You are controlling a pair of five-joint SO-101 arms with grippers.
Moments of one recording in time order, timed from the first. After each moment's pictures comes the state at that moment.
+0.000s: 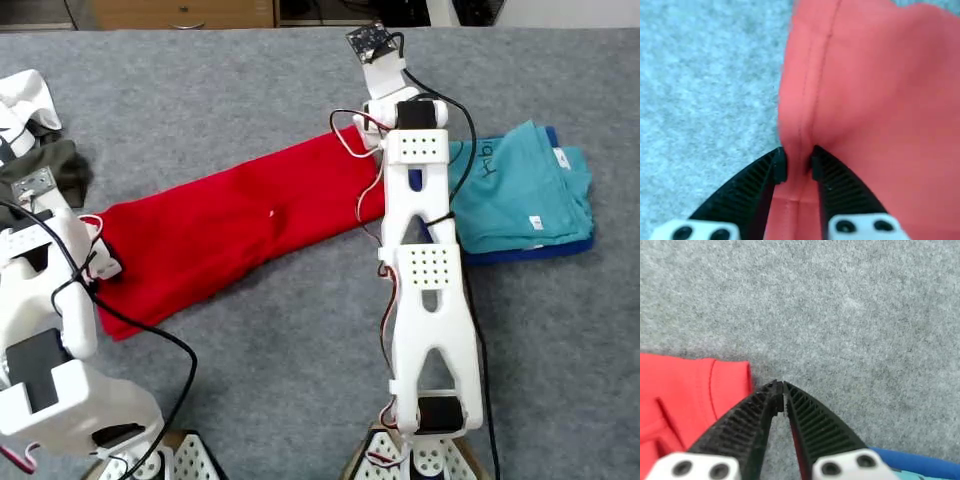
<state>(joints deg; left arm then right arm) -30.0 1.4 34.4 54.2 -2.8 -5.8 78.7 -92.9 77.9 13.9</state>
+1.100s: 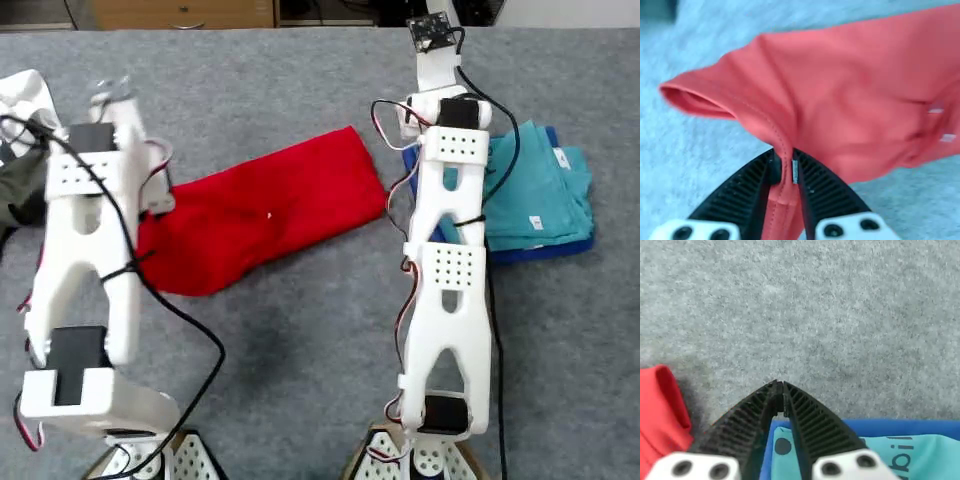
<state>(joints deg) -5.9 0.1 -1.1 83.8 -0.9 1.8 77.1 -92.9 77.4 8.0</state>
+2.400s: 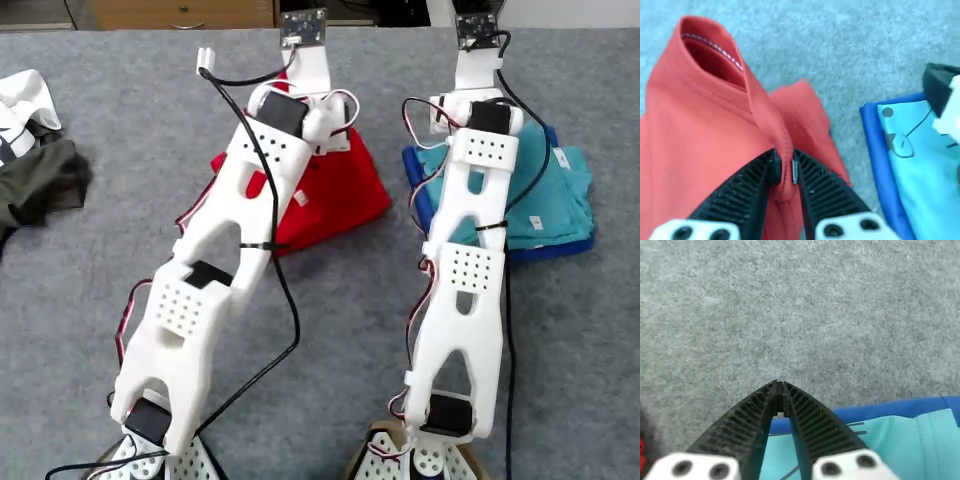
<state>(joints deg) 22.8 44.2 -62.2 76.4 15.5 7.5 77.1 -92.9 74.2 3.8</state>
